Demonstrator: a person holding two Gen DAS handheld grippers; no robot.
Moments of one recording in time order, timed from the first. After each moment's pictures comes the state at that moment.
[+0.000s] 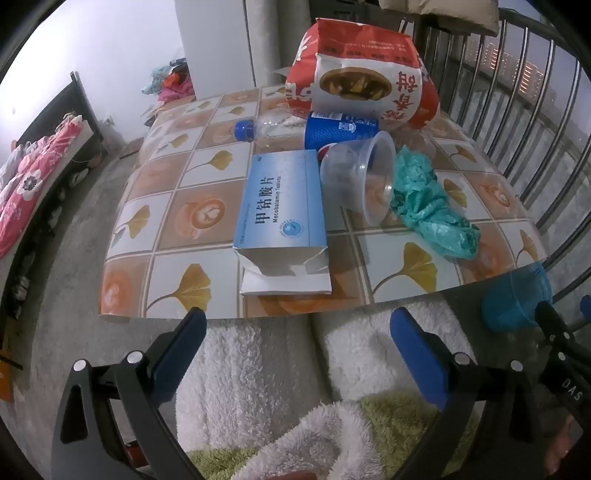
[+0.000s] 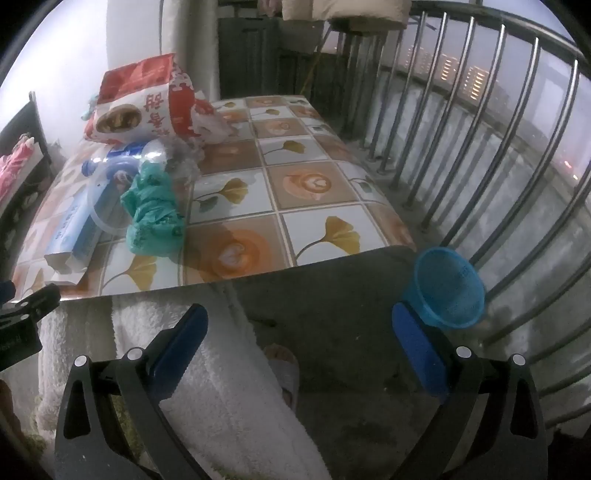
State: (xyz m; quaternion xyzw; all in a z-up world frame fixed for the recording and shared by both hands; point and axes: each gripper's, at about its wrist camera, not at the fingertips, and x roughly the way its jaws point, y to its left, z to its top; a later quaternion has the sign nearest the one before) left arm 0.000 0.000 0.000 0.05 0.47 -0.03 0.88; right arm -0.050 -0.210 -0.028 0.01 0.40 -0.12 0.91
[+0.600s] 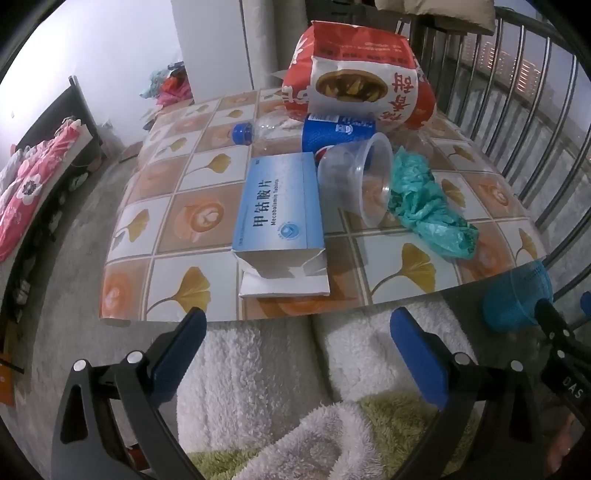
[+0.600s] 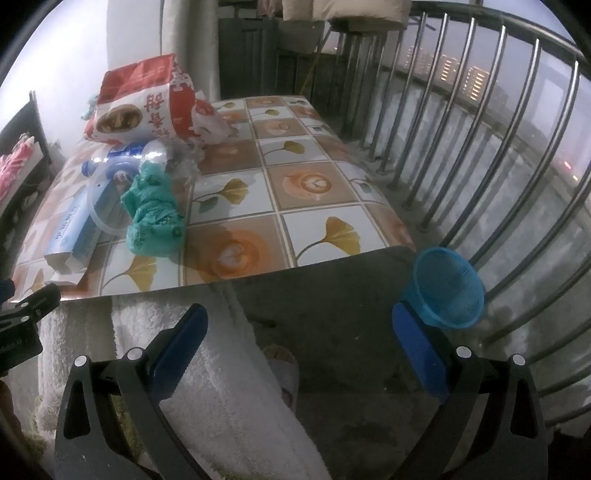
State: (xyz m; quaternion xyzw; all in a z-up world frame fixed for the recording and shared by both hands) left arm 0.002 0.001 0.002 0.05 0.47 -0.03 0.88; right arm -0.050 -0.209 -0.027 0.00 0.40 -0.12 0.91
